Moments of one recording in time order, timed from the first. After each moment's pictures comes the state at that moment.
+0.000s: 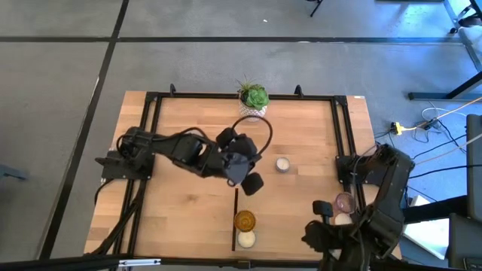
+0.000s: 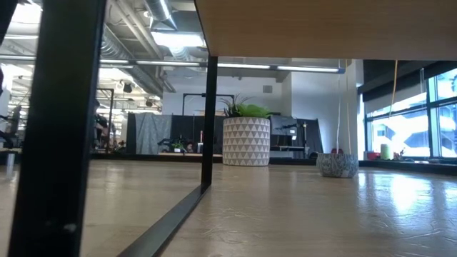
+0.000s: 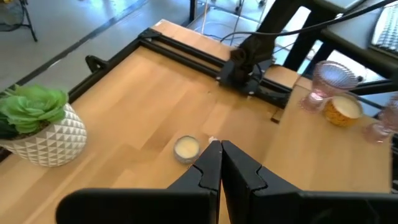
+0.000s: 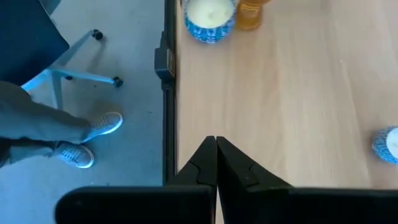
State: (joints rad) left arm -0.32 1.94 2.36 -1.13 -0.62 -0.62; right arm 0.98 1.82 2.03 -1.38 0.42 0.94
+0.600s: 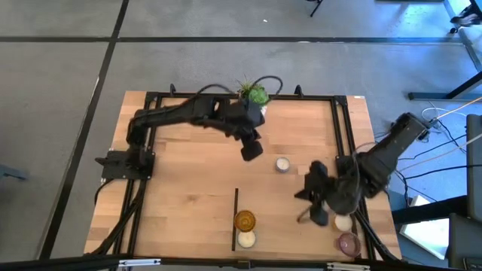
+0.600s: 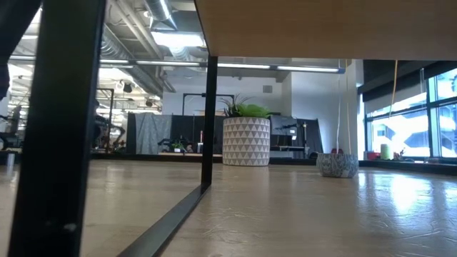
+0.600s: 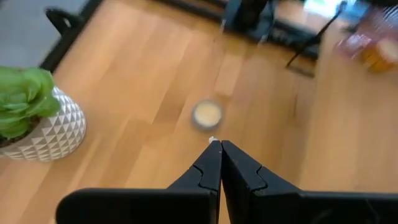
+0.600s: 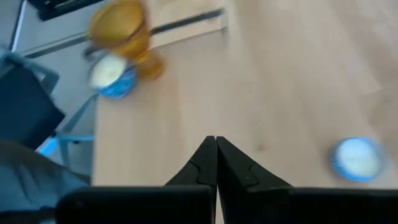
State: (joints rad) left arm 0.02 1.94 2.31 -1.19 -0.11 -0.34; right arm 0.76 1.31 1.35 -0.95 0.44 0.86
